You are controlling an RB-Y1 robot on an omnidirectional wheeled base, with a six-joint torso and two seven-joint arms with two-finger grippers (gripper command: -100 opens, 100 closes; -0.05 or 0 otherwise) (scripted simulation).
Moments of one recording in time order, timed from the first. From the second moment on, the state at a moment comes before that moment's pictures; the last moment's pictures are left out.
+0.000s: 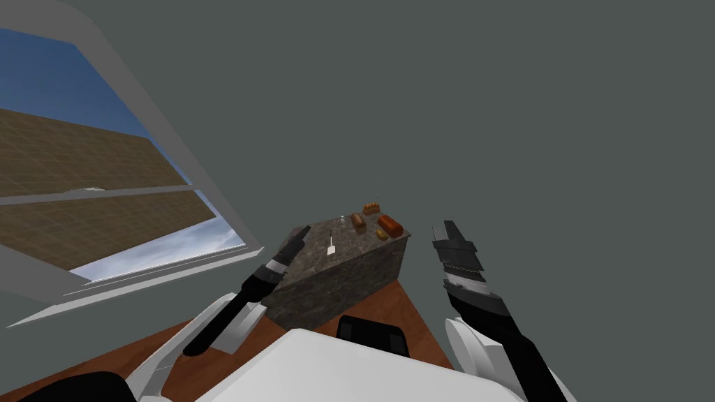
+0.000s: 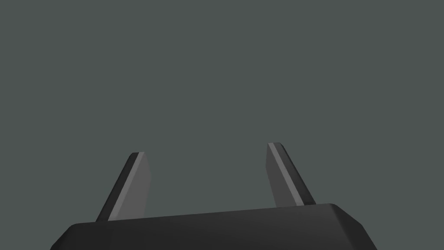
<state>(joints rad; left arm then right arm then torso) 0.66 0.60 0.19 -2.24 0.07 -0.31 -0.03 0.52 -0.02 0.05 -2.32 -0.01 -0.42 0.14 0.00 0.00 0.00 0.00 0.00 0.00</state>
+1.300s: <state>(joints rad) 0.78 0.97 0.27 -2.11 0.25 -0.06 -0.02 0.52 -0.02 0.05 -2.32 -0.01 -0.42 0.14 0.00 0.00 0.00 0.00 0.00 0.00</state>
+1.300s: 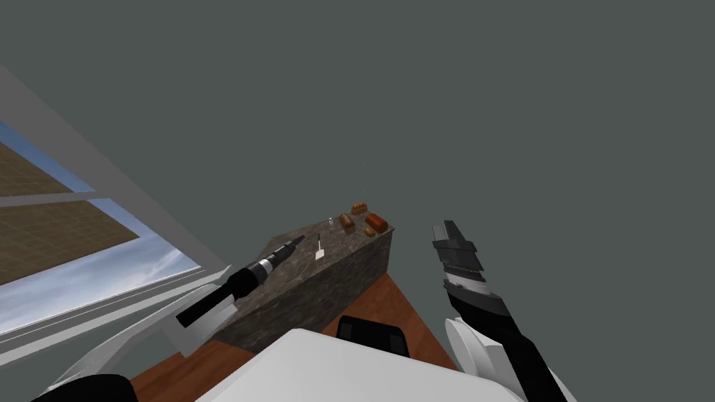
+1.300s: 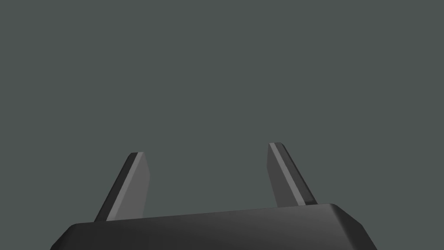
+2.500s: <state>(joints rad) 0.93 1.27 0.27 -1.99 0.49 0.15 -0.04 0.52 -0.02 0.05 -2.32 -0.01 -0.42 0.14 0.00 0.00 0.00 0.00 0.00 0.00</state>
